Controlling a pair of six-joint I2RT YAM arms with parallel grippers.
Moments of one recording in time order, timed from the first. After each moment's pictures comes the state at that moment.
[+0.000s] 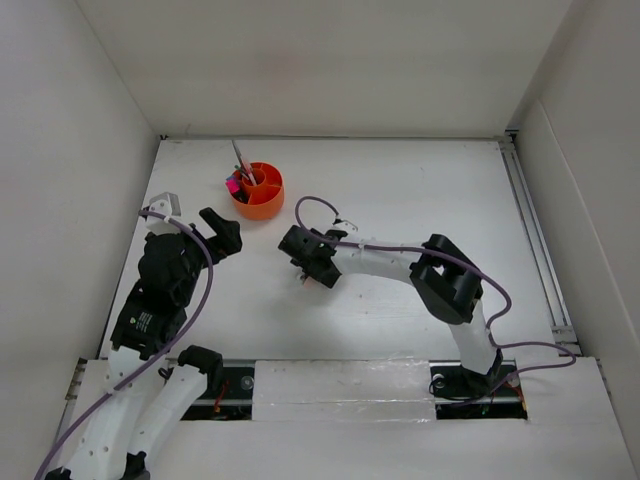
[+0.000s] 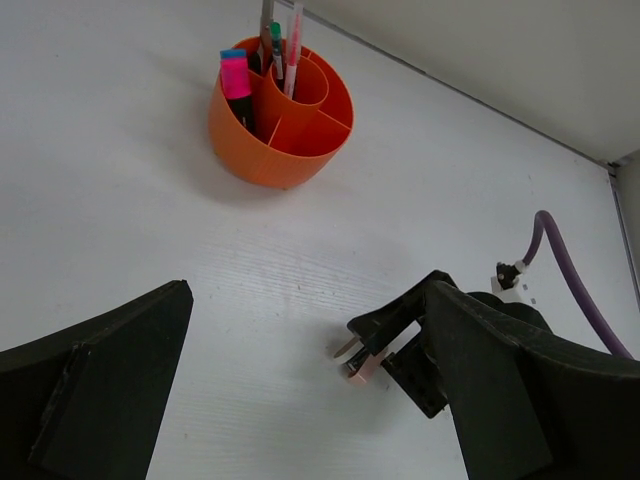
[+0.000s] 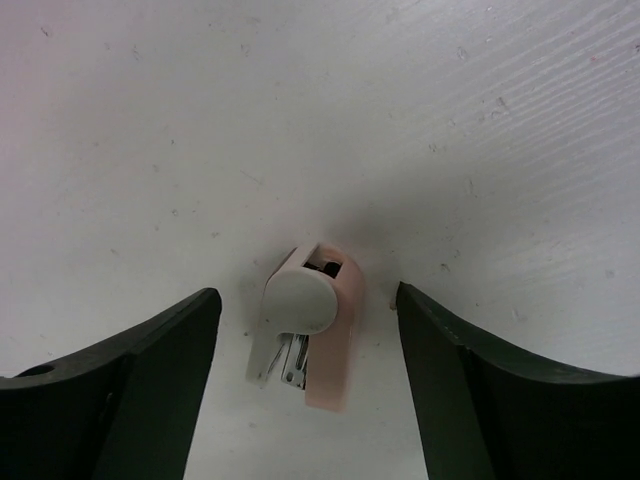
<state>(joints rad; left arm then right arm) -0.32 0.58 0.86 -0.58 -0.25 -0.54 1.02 2.08 1.54 -0.69 0.52 1.52</state>
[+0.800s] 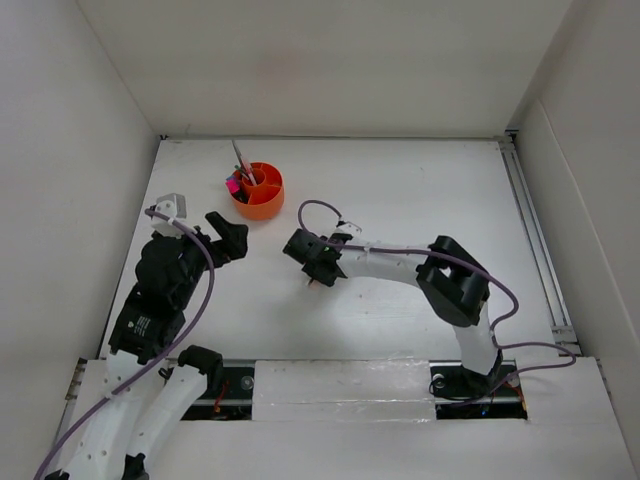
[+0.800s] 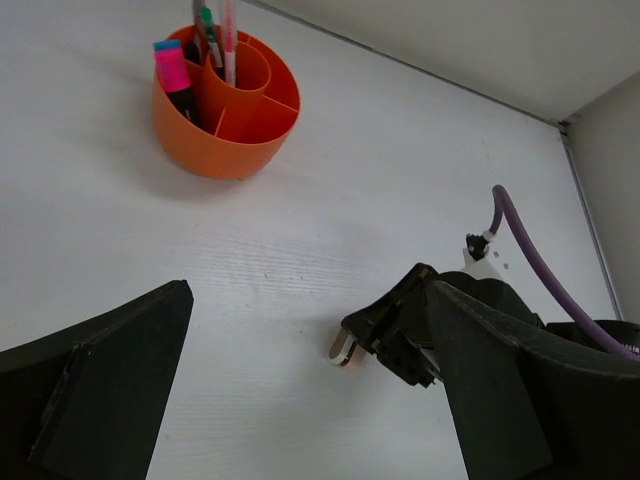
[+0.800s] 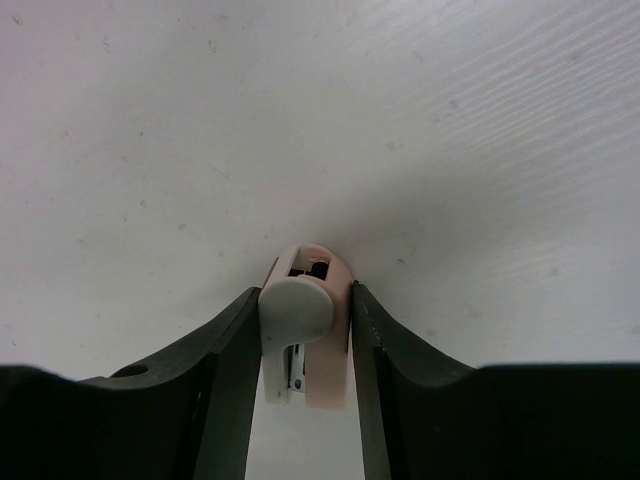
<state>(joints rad) -0.33 0.56 0.86 -0.58 -0.16 -0.52 1.02 2.04 1.48 -0.67 0.52 1.50</state>
